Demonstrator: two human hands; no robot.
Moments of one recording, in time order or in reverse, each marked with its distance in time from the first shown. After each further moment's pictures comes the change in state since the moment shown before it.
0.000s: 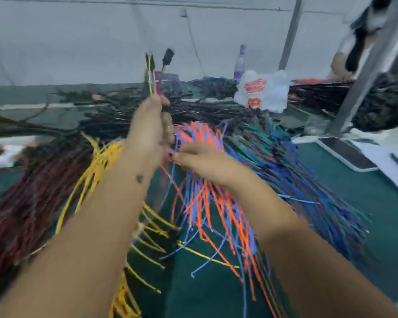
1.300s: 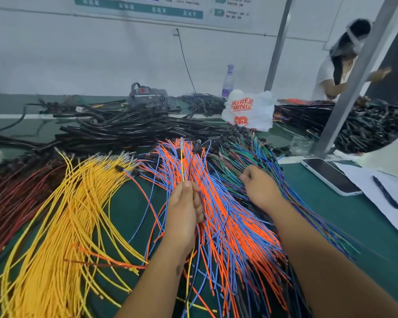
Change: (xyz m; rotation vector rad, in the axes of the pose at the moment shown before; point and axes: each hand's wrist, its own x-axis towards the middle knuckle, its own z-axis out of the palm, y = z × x) left_hand -0.054 -0.126 0.049 -0.116 -0.080 -0.057; right_hand -0.006 0.141 -0.098 -0.361 0.448 0.314
